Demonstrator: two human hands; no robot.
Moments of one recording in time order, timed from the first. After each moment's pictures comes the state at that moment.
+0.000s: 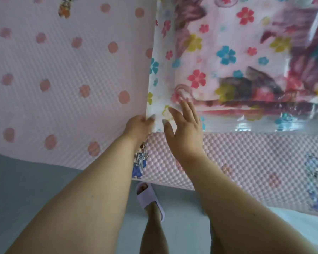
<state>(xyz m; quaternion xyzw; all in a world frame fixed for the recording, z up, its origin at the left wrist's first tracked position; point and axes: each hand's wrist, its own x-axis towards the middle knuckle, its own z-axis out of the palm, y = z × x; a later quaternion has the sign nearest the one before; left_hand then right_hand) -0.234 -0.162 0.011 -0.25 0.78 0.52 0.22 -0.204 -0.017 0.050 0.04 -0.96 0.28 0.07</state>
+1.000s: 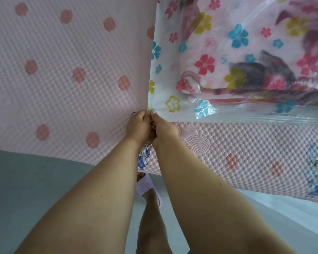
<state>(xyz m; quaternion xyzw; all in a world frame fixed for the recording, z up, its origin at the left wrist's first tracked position) -0.210 -0.161 -0.015 -0.27 0.73 0.60 0.18 -0.217 -0.096 0.011 -0.55 -0.41 0.71 -0.19</state>
